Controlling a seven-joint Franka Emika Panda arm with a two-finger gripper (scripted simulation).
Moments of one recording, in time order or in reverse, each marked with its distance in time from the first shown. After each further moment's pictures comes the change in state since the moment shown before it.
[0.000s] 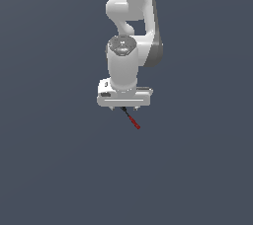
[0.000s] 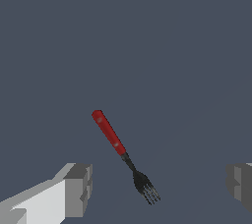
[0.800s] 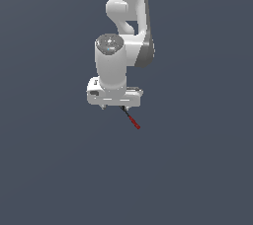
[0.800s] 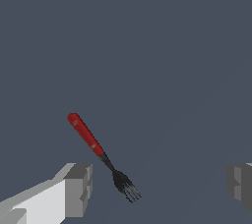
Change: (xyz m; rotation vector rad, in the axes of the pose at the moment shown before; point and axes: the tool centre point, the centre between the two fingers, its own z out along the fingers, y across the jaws) arm -0.001 0.038 -0.004 -0.023 -0.003 0.060
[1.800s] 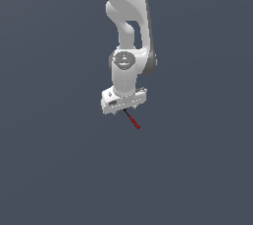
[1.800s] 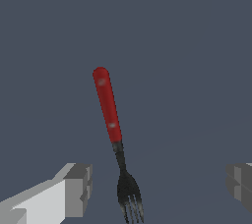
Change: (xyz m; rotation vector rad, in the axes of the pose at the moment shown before) arm -0.036 -0.036 0.072 0.005 0.006 -0.410
